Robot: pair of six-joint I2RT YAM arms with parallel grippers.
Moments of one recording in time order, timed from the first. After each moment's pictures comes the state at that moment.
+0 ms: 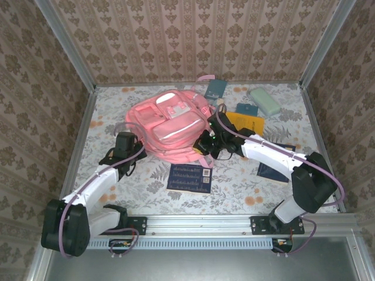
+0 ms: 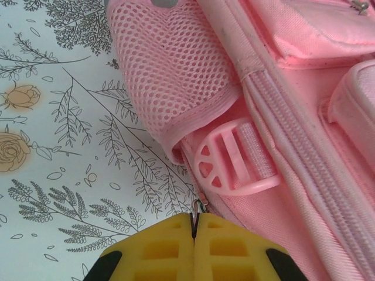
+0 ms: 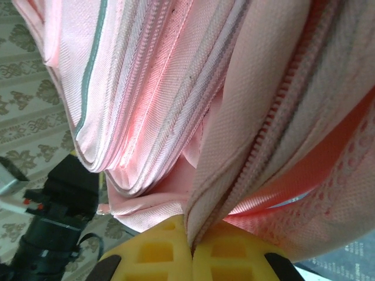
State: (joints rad) left arm -0.30 1.10 0.54 -0.23 -0.08 -0.57; right arm 0.63 1.56 1.09 -0.38 -0.35 1.25
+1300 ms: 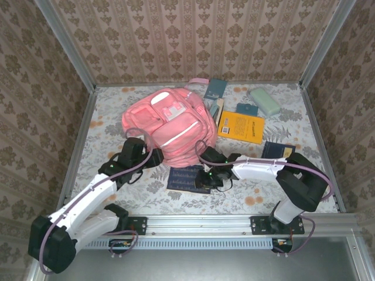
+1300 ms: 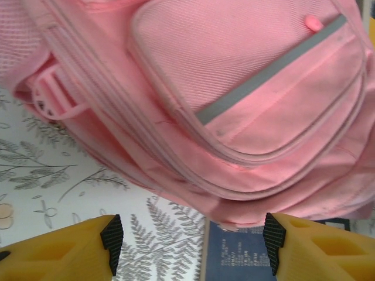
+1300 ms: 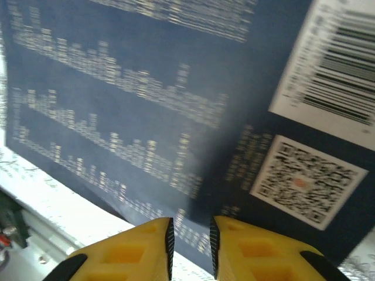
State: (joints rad) left arm -0.56 0.93 0.59 -0.44 -0.01 -0.62; right arm 0.85 1.59 0.79 -0.37 -0.32 0.84
